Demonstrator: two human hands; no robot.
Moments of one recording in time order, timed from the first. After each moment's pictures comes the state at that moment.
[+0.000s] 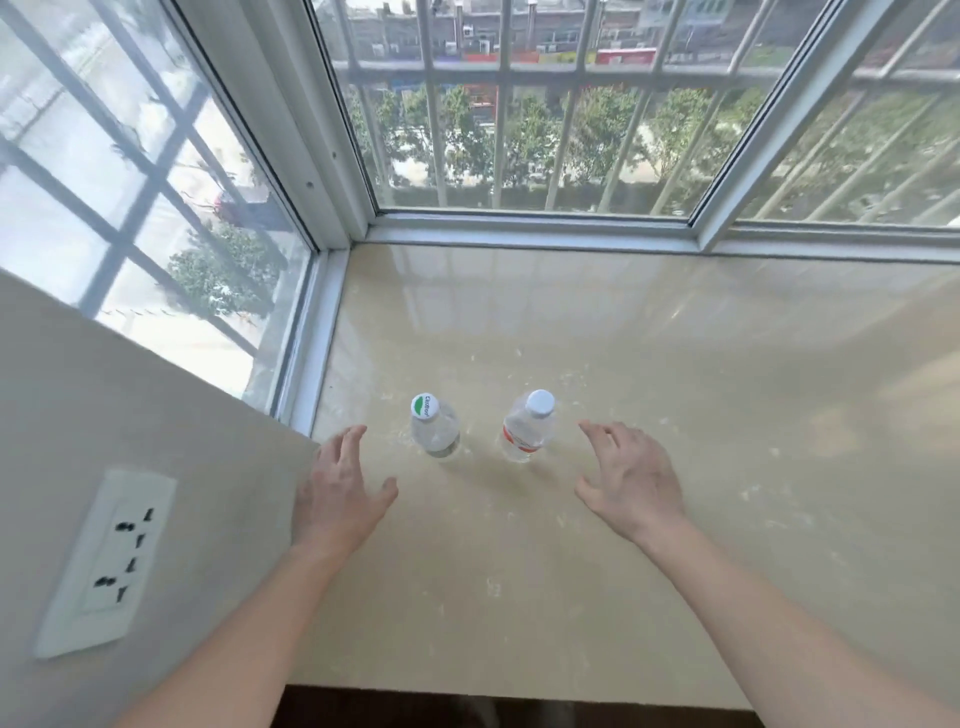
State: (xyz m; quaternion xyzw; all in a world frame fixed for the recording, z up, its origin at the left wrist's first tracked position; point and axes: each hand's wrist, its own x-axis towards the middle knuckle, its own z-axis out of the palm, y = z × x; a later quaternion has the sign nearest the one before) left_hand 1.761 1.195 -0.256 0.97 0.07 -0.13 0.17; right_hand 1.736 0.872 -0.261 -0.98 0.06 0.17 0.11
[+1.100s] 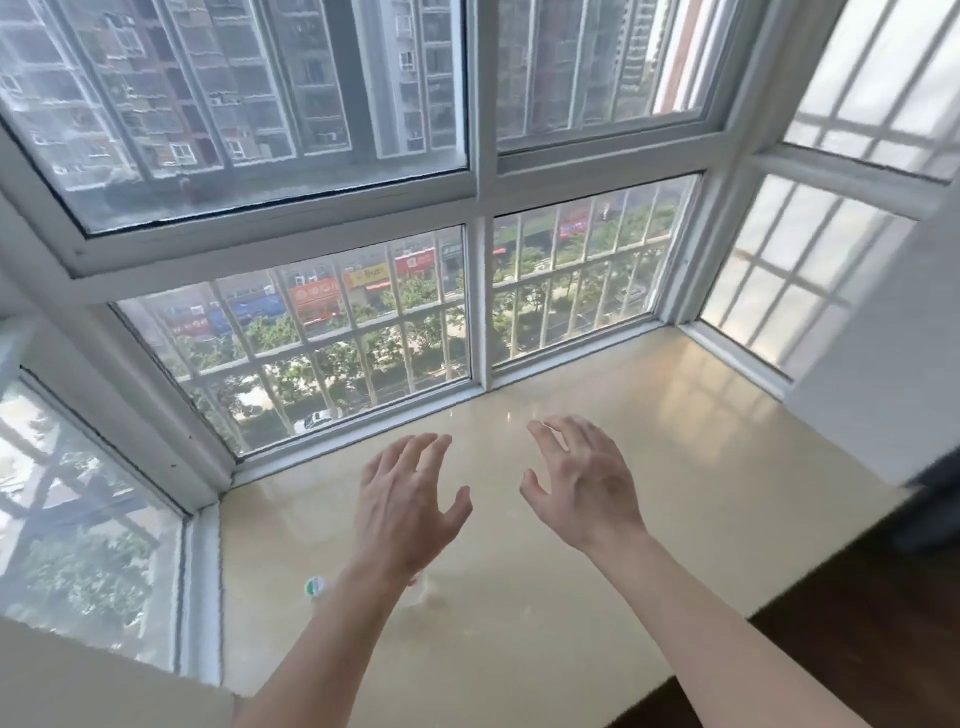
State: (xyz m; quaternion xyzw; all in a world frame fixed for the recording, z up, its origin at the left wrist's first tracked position) left_hand 1.739 0.999 0.008 0.92 -0.35 0.10 0.14; right_hand 1.635 0.815 0.003 -0.96 0.19 -0.21 0.06
